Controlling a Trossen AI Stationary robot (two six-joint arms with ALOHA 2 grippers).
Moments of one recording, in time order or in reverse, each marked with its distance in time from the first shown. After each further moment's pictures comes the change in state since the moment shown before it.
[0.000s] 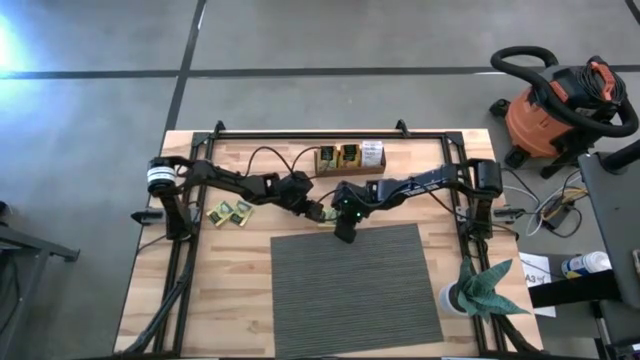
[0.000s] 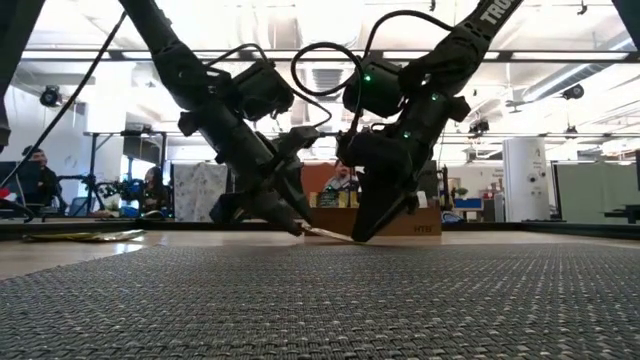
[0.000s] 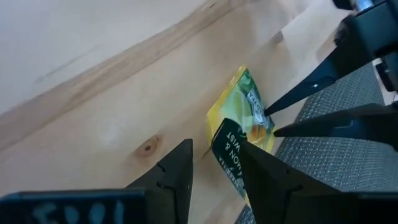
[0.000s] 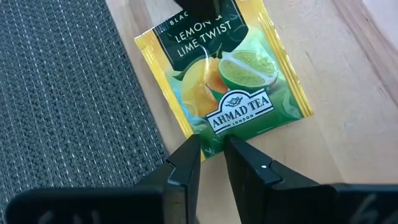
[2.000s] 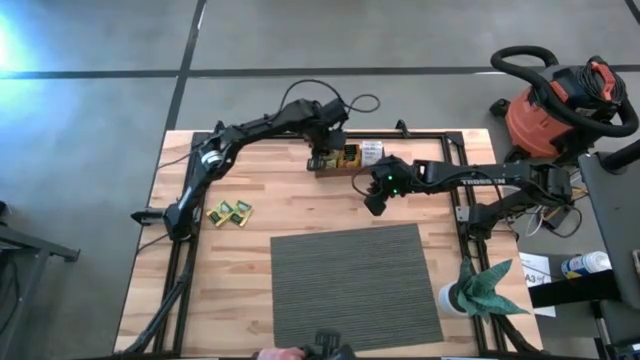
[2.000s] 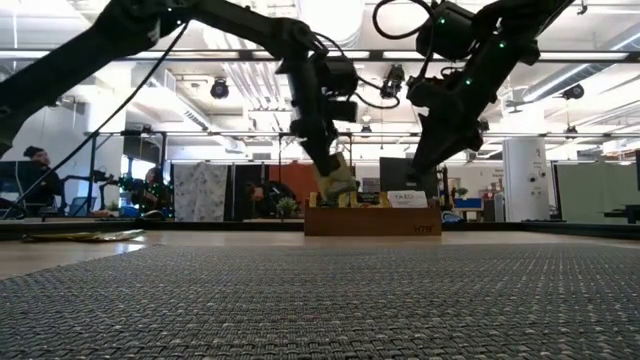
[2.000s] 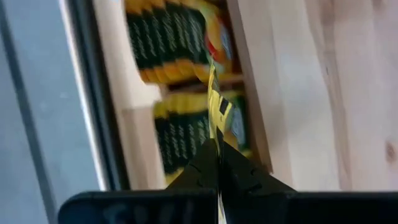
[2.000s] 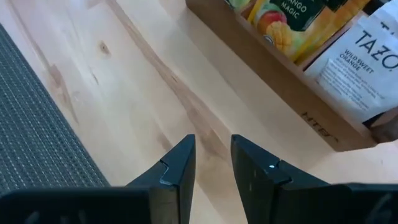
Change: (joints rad) left arm 0.257 0.463 1.328 -1.262 -0.158 1.550; right arm -0.126 -0.545 -0.221 -0.195 0.268 0.029
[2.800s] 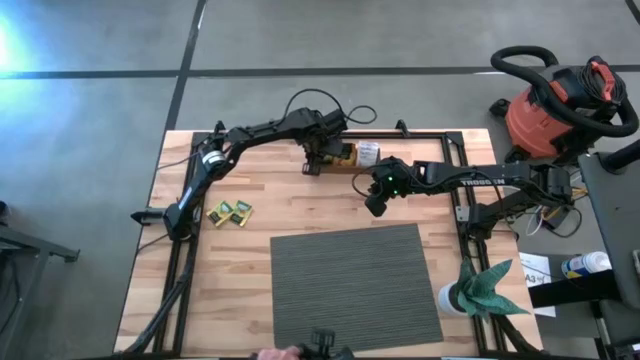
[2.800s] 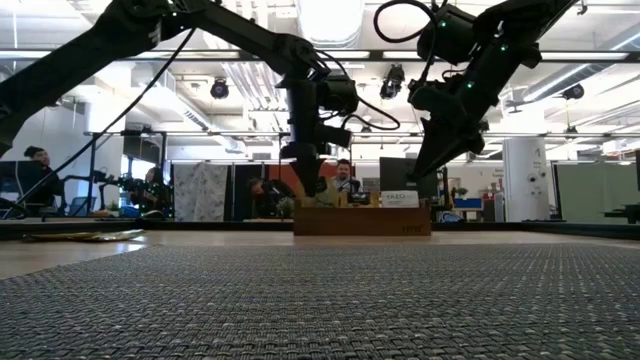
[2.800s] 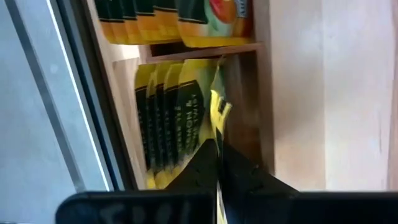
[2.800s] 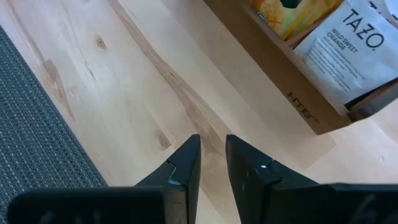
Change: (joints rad) left arm -0.005 0.013 -0.125 0.032 -0.161 0.000; right arm -0.001 0.001 -0.020 0.013 0.000 -0.005
